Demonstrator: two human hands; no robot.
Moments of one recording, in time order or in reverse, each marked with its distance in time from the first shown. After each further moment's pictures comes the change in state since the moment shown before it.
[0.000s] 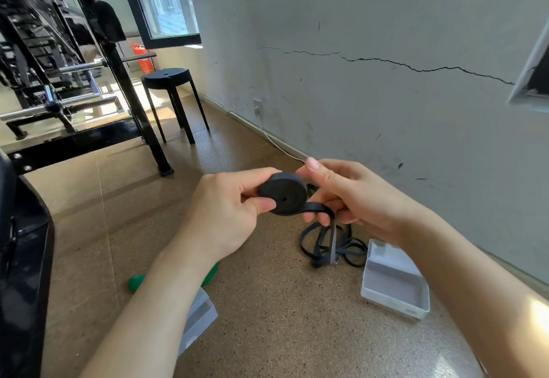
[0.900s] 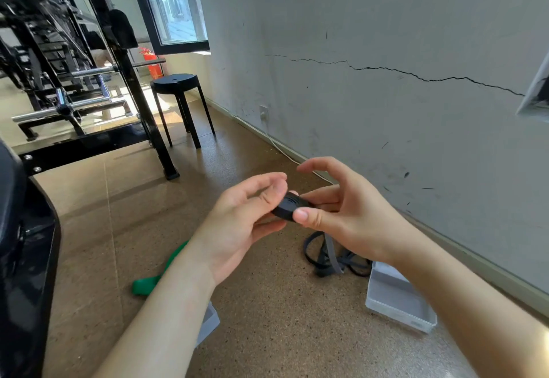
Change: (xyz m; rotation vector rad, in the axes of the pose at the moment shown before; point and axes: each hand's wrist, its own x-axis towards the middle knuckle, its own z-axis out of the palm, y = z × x) left_hand -0.002 -0.001 0.007 -0.871 -0.172 -0.448; right_hand 0.000 0.012 0.010 -0.225 0.079 -0.243
